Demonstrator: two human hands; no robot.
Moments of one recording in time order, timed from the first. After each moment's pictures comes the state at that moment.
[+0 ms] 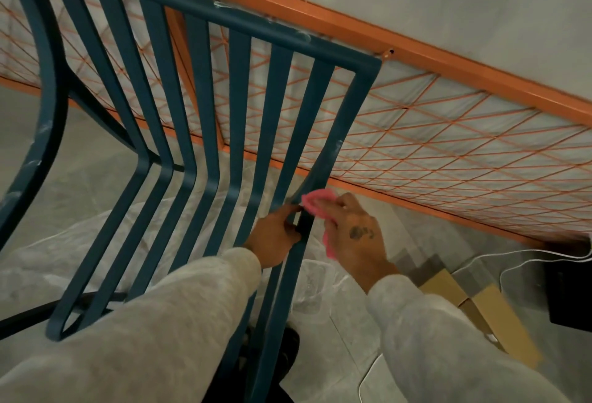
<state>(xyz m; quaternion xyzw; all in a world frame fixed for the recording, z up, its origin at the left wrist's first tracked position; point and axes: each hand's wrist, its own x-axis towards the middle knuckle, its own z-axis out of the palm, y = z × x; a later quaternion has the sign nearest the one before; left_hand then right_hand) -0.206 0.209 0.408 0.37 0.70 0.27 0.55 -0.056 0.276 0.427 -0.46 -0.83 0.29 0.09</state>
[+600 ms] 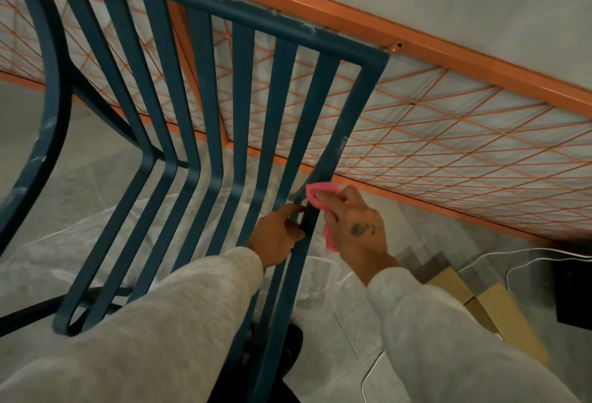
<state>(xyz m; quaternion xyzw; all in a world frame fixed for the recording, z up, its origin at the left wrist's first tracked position) -0.207 0.208 0.401 0.32 0.70 0.28 0.57 -0.061 0.278 0.422 -0.44 -0.87 0.21 0.11</state>
